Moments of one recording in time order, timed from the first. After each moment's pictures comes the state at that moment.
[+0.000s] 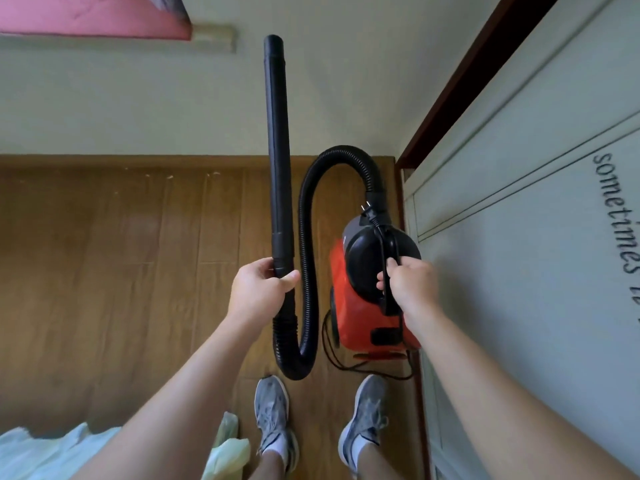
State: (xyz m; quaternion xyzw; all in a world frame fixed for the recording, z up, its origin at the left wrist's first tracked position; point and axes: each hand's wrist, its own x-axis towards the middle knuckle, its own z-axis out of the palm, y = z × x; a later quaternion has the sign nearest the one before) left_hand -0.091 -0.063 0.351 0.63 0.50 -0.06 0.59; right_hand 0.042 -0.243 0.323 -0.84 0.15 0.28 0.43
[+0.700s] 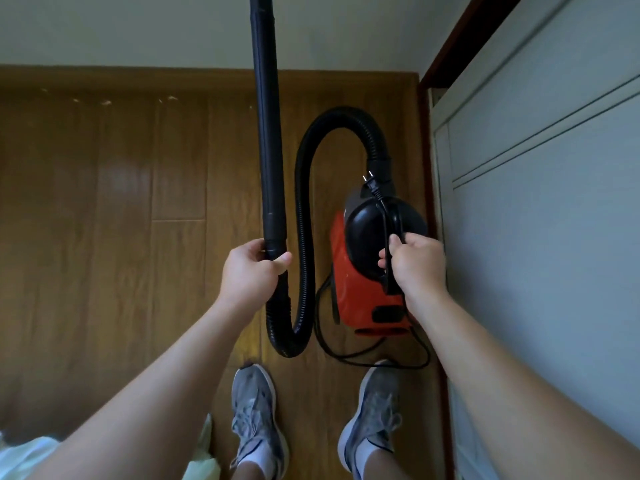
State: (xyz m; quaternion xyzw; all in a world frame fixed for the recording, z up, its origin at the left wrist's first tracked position) left_hand -0.095 -0.081 0.128 0.61 0.52 -0.10 0.59; right_hand 0.036 -0.261 0.115 -0.86 0.16 0.28 0.40
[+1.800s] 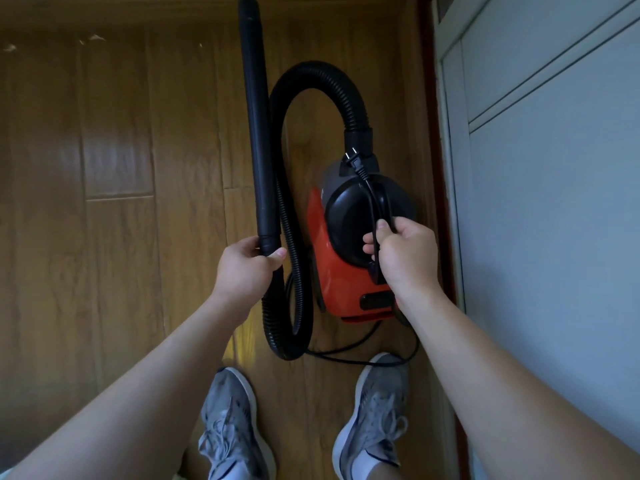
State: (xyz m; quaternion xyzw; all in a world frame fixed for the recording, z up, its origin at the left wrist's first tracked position) left_hand -0.081 -0.128 -0.007 0.59 0.53 -0.13 0.59; right_hand 0.034 -0.297 0.004 -0.84 0.14 0.28 0.45
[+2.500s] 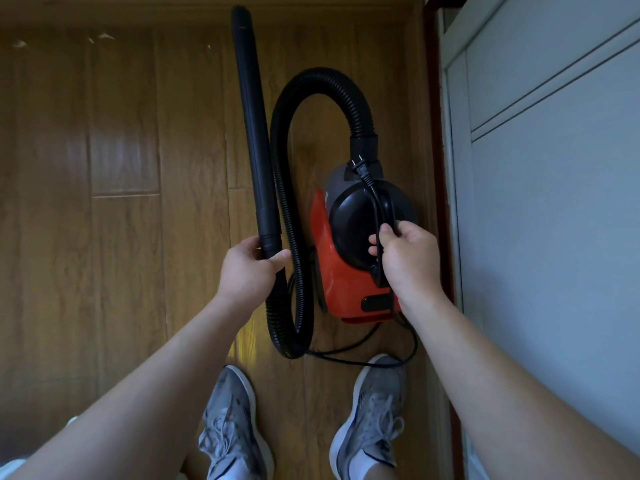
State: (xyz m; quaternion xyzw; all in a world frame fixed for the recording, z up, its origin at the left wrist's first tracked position) left_hand -0.084 -0.125 -0.007 0.60 0.53 -0.13 0.58; right_hand 0.034 -0.294 0.010 -0.83 0.15 0.29 0.46
